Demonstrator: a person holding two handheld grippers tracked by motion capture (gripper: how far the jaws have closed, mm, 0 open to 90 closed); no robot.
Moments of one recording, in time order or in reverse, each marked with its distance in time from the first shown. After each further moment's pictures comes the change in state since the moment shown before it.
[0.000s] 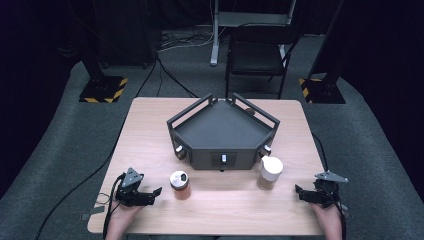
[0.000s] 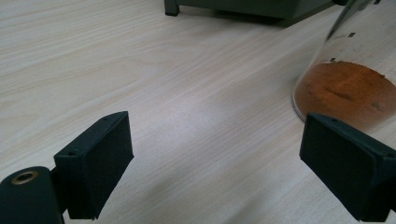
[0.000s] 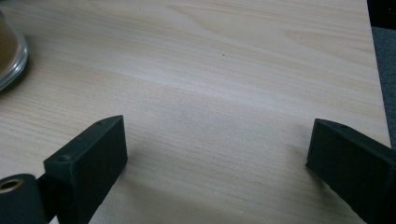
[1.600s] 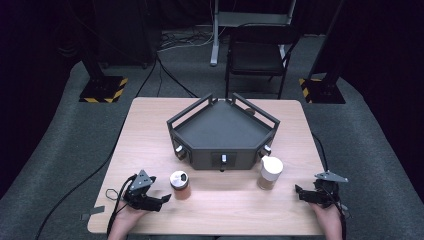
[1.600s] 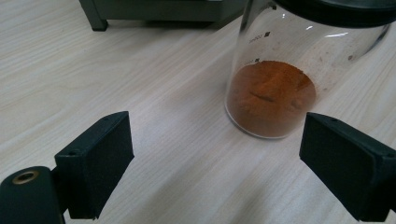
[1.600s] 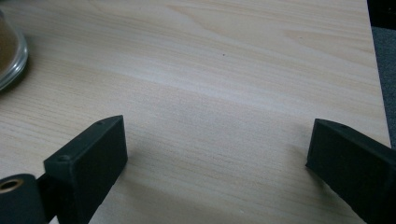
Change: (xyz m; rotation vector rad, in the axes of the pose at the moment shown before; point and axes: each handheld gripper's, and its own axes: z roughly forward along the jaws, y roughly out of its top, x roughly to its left) left arm -0.003 0.013 0.008 0.016 -0.150 0.117; right arm 0.000 0.000 0.000 0.000 0.000 0.000
